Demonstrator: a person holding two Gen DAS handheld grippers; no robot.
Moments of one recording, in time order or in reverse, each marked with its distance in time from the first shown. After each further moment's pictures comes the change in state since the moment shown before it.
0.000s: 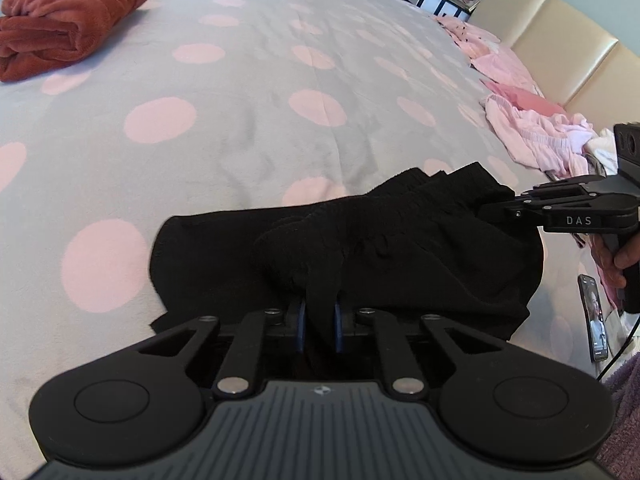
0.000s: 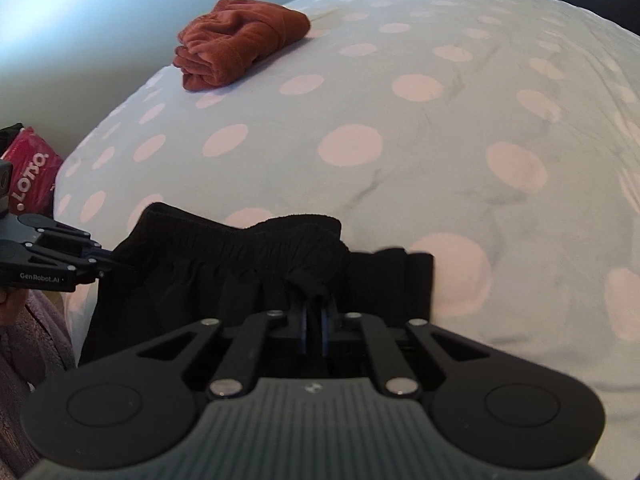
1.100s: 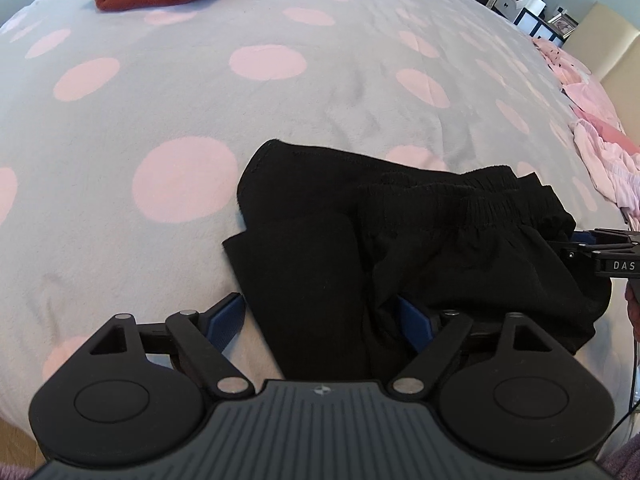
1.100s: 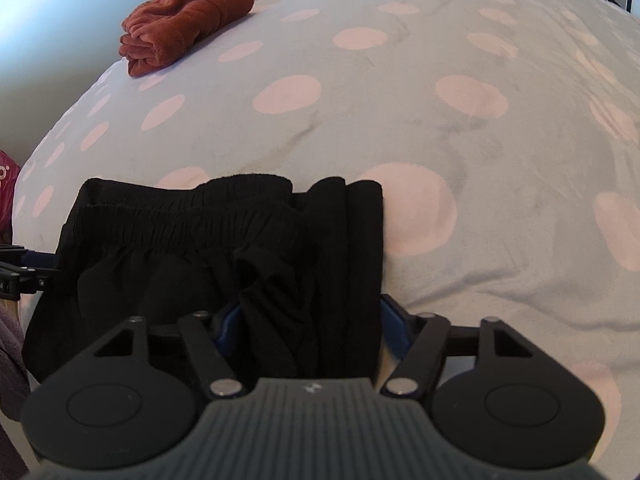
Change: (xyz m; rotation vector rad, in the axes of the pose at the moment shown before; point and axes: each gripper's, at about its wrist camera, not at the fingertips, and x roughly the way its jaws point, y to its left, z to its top) left arm 0.004 0.019 -0.035 -0.194 -0.010 0.203; right arm 0.036 -0.021 -0.031 0.075 0.018 -0.070
